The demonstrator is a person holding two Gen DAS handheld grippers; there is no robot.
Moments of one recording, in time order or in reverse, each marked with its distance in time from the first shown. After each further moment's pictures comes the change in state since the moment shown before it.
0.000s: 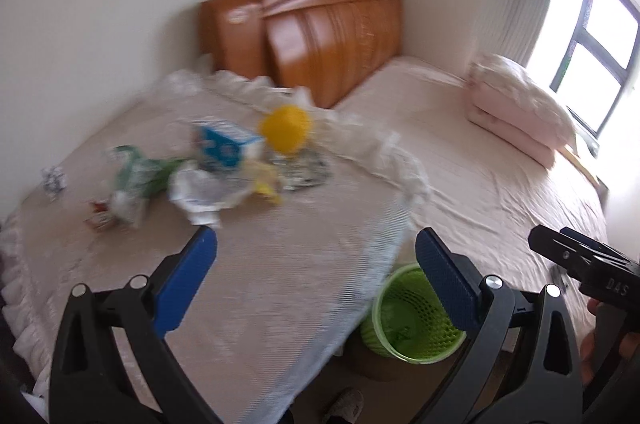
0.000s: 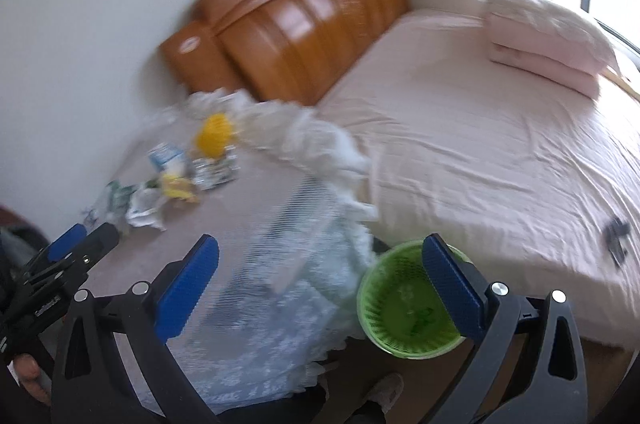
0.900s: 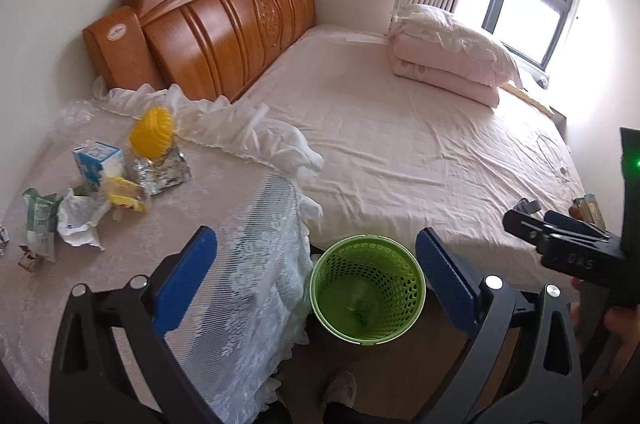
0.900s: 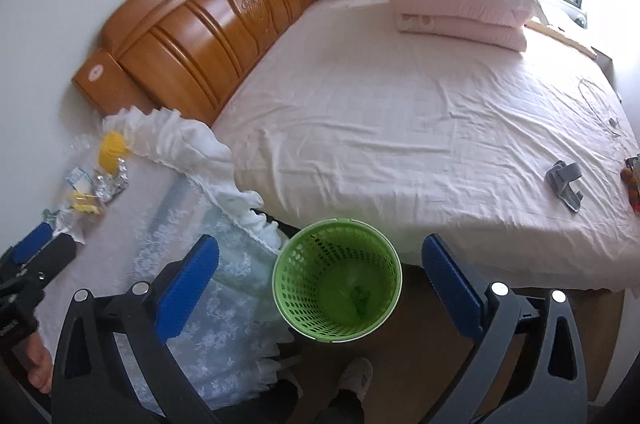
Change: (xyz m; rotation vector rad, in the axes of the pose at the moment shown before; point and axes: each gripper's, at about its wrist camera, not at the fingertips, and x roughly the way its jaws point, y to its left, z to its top) left arm 0.022 -0.137 -0.018 0.242 0.073 -0.195; right arm -0.038 -0.148 -0.044 0.220 -0.015 -0.237
